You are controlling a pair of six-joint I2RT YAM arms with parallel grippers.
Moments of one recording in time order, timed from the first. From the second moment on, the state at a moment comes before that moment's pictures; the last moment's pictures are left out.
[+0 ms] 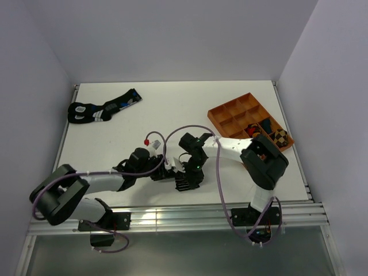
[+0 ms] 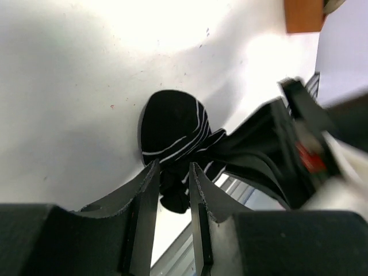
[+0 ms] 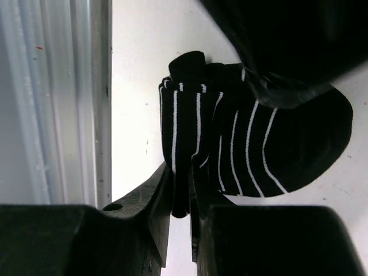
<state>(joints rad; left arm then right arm) -0.72 1.41 0.37 0.43 0.39 -0.92 0.83 1.74 1.03 -0.77 -0.60 -0.79</state>
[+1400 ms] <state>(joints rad) -1.09 1.45 0.29 0.73 -0.04 -0.49 0.68 2.15 1.39 -1.22 -0.81 -0.81</state>
